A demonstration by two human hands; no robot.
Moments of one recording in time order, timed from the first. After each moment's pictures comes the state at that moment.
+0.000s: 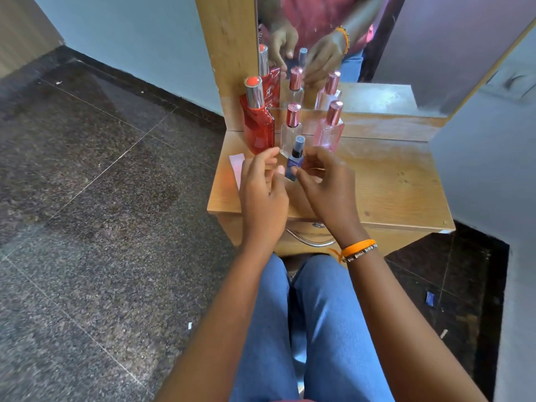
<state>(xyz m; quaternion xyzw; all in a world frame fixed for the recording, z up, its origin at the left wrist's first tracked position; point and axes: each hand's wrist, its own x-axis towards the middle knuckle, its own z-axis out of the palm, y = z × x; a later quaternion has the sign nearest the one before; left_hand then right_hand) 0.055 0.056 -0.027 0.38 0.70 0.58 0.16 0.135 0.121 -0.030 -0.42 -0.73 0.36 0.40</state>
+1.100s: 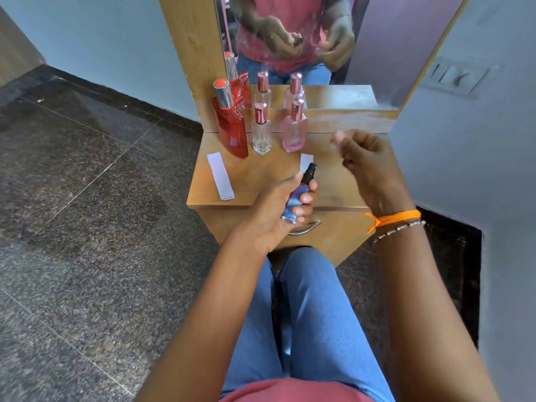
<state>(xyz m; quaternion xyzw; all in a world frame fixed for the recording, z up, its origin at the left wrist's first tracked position) 0.096 0.047 -0.003 0.24 0.41 0.50 0.73 0.219 0.142 0.010 -0.43 -0.58 0.56 0.42</state>
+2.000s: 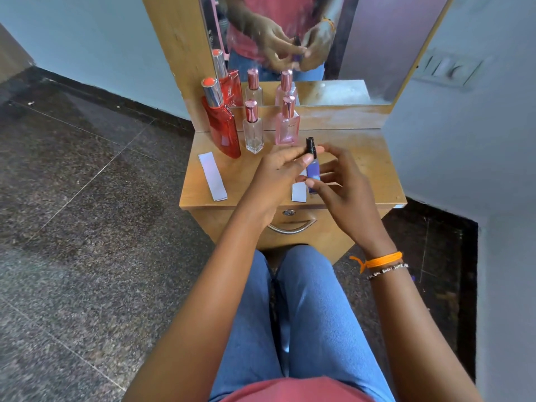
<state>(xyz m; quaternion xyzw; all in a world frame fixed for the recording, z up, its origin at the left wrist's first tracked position) 0.094 0.081 -0.006 0.44 0.55 0.54 0.46 0.229 0.102 -0.021 -0.38 -0.73 0.41 0.39</state>
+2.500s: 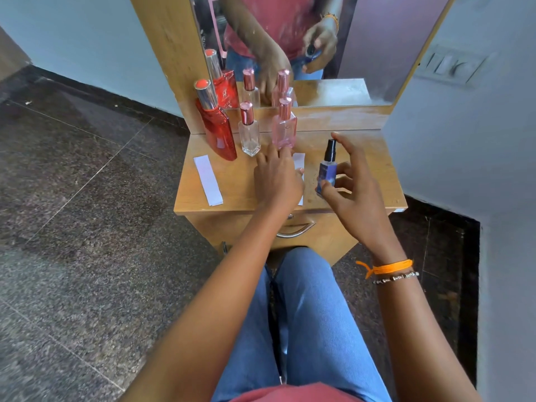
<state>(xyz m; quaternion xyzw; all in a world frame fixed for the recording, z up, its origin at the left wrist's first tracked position) 0.104 0.124 -0.047 0.54 0.81 0.24 0.08 0.239 0.112 -0.025 -0.39 -0.71 0.41 0.41</state>
